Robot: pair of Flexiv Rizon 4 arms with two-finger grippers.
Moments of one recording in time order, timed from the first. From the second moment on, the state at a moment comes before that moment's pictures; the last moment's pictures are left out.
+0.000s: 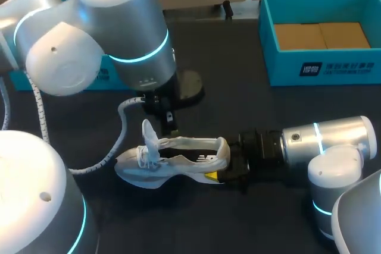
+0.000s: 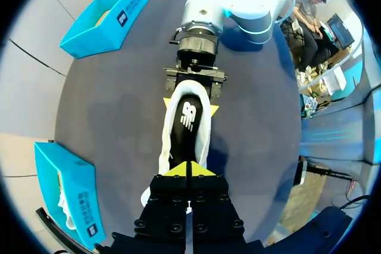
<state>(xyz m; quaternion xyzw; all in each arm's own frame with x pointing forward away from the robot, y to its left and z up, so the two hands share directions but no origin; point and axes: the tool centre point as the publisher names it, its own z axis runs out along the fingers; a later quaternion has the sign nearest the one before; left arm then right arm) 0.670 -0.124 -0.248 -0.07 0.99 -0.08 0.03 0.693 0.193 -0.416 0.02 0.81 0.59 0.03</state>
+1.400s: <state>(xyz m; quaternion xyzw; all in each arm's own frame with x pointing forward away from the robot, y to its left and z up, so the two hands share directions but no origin) 0.670 -0.170 -0.296 0.02 1.00 -0.05 0.02 0.693 0.193 -0.416 0.02 0.81 0.59 0.03</state>
